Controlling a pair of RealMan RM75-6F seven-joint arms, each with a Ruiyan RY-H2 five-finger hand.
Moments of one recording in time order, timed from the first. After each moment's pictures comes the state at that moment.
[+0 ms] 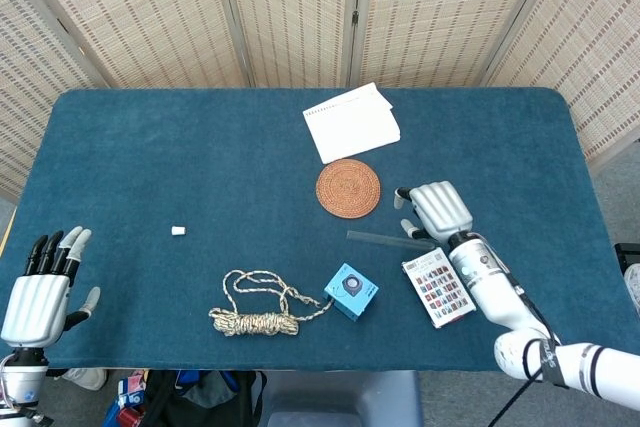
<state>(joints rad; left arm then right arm) -0.13 -1.14 -0.08 -1.77 1.48 1.50 0.32 0.71 -1.29 0.27 -1.68 -0.97 0.88 -0.44</state>
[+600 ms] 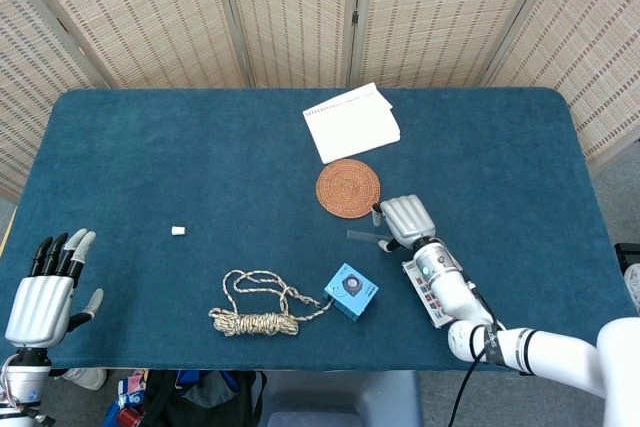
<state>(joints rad) -0.14 -1.15 -0.07 -1.75 1.48 1.49 0.30 0.82 -1.54 0.20 -1.43 -0.84 0.85 -0.49</state>
